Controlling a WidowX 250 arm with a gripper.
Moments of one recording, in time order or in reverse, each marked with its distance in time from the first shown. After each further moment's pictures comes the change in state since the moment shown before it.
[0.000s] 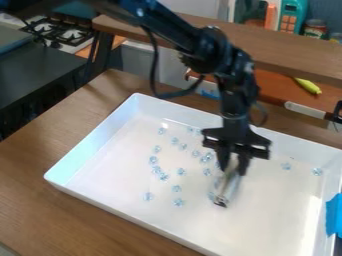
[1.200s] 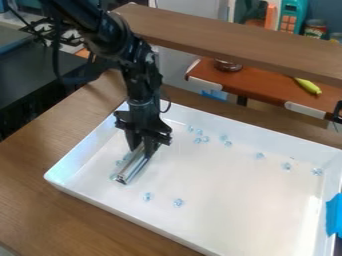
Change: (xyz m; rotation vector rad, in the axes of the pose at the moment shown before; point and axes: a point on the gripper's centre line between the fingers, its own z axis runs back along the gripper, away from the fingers) arm -0.023 0.144 0.011 0.150 -0.006 -0.060
